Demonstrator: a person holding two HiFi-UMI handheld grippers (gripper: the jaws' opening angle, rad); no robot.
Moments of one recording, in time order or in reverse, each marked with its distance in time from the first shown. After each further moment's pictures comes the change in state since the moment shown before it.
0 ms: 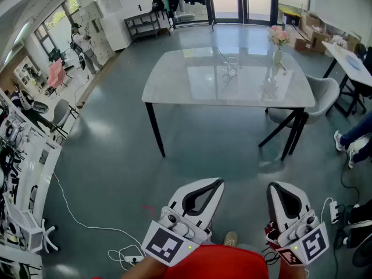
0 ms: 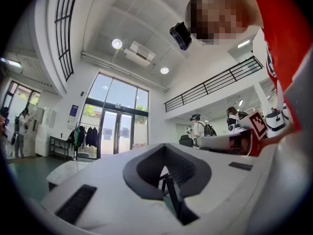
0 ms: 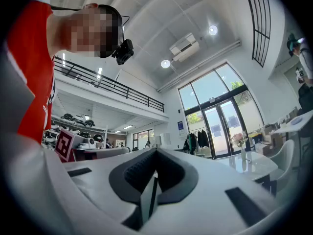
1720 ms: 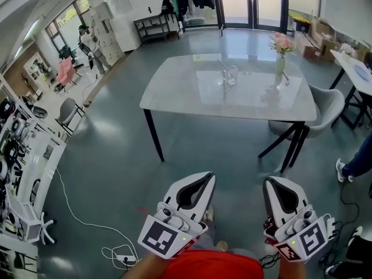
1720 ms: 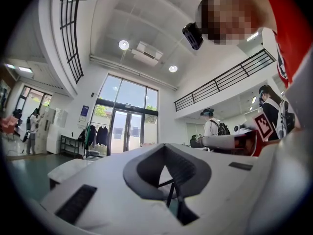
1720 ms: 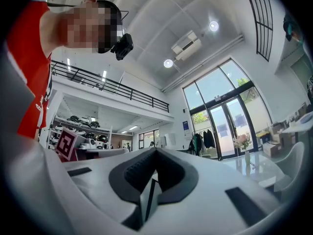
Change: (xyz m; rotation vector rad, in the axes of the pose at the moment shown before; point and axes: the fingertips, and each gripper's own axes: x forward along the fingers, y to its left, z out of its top) left arm 0.084 0.009 -0.010 -0.044 -0.012 0.148; right arm 0.012 -0.094 0.000 0.001 -0.005 0.087
